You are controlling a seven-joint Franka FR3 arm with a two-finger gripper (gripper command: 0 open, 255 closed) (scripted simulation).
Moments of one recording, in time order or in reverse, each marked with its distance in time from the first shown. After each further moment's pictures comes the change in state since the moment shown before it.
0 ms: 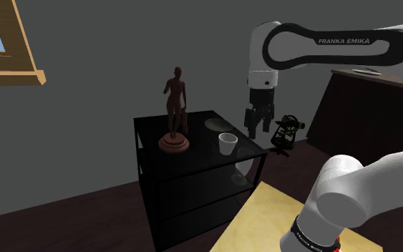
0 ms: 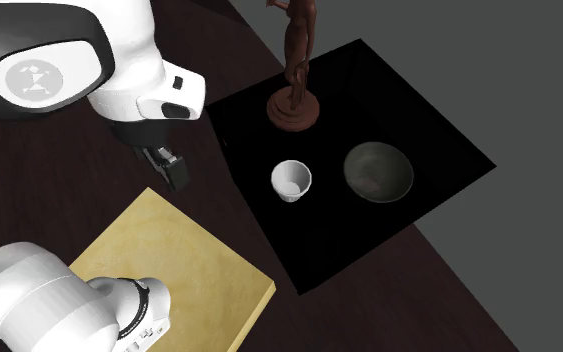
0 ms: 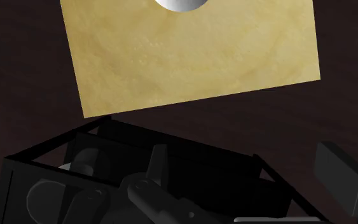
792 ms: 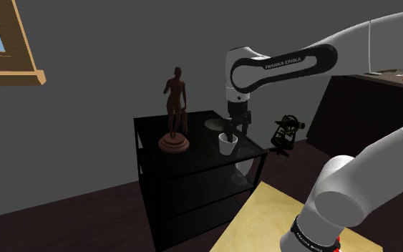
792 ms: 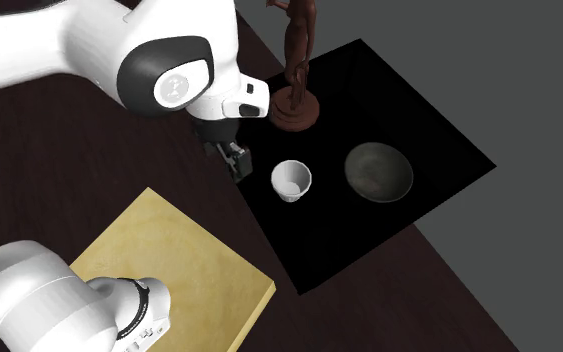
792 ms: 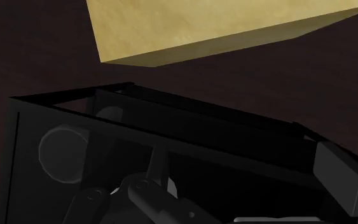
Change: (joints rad) arm -0.037 0.310 -0.015 0.026 -0.100 0.319 0.006
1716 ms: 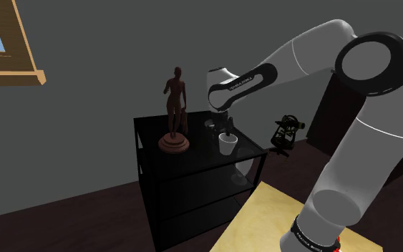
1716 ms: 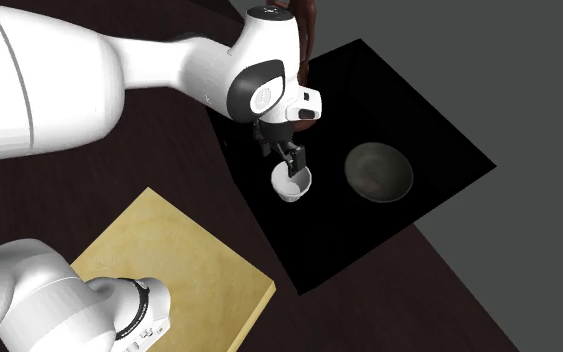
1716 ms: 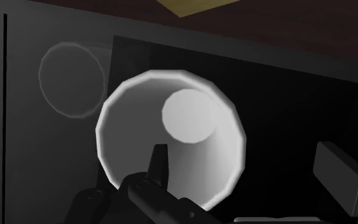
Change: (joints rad) arm -0.045 0.405 -0.025 0.166 -0.113 0.287 0.046
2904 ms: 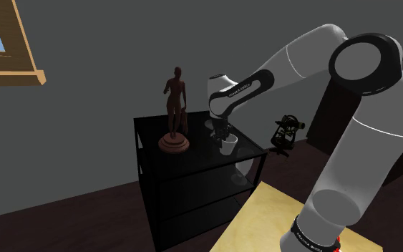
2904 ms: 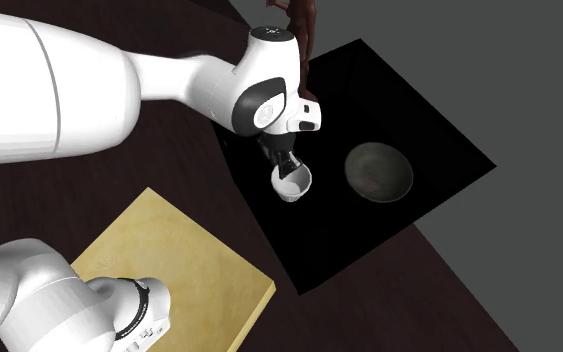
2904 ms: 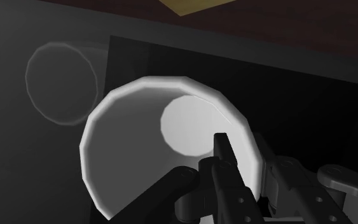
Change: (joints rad) arm -0.007 0.033 -0.008 -0.040 -0.009 0.076 0.003
